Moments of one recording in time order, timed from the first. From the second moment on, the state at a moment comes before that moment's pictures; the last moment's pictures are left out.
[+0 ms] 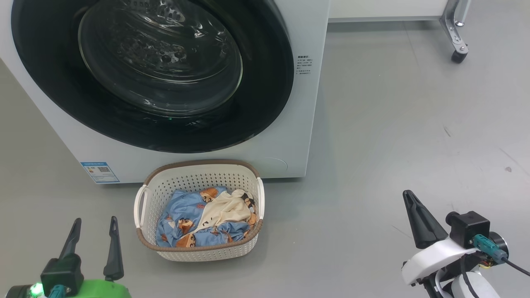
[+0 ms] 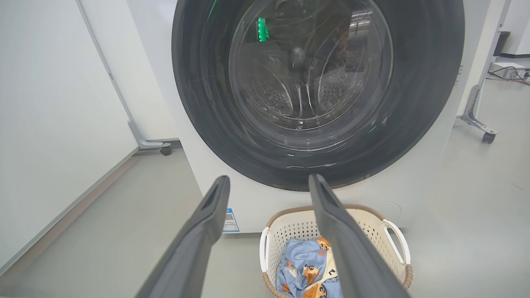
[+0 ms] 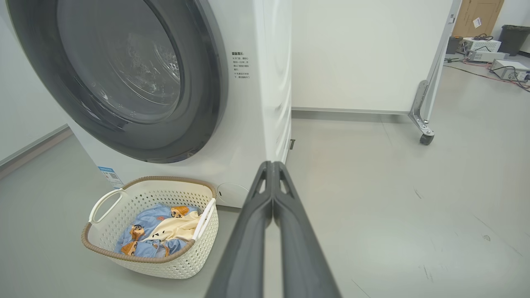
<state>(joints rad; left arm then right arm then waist) 0.04 0.05 0.06 0.23 -0.10 -0.08 -0.25 -0.03 -0.13 0.15 0.30 0.23 0.12 -0.25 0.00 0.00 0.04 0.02</state>
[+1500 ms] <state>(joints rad) 0.03 0.04 0.06 0.20 -0.11 -0.10 -0.25 -0.17 -0.04 -0.17 0.34 1.40 0.12 -0.18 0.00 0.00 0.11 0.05</state>
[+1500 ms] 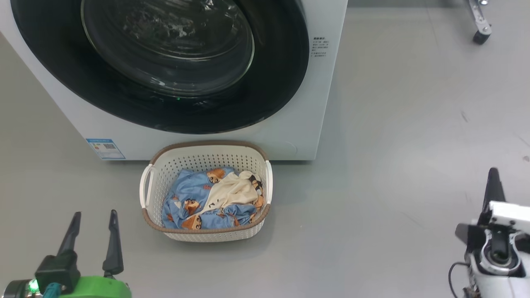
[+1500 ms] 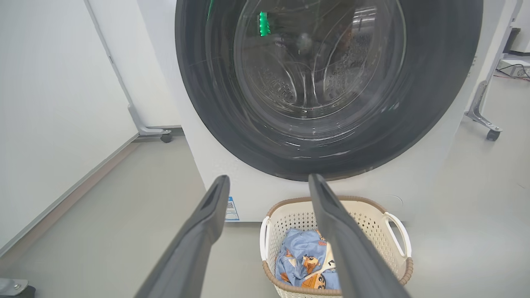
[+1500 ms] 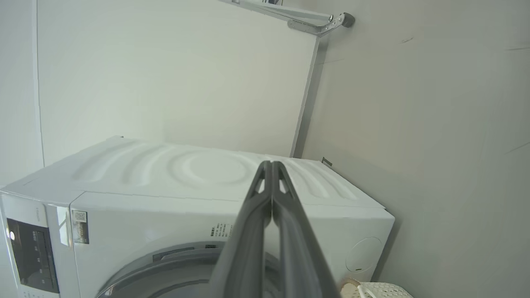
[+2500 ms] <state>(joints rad) -0.10 0.03 0.12 0.09 -0.19 -0.11 -0.25 -0.66 -0.23 -0.11 0.26 1.61 0.12 0.24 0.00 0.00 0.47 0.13</state>
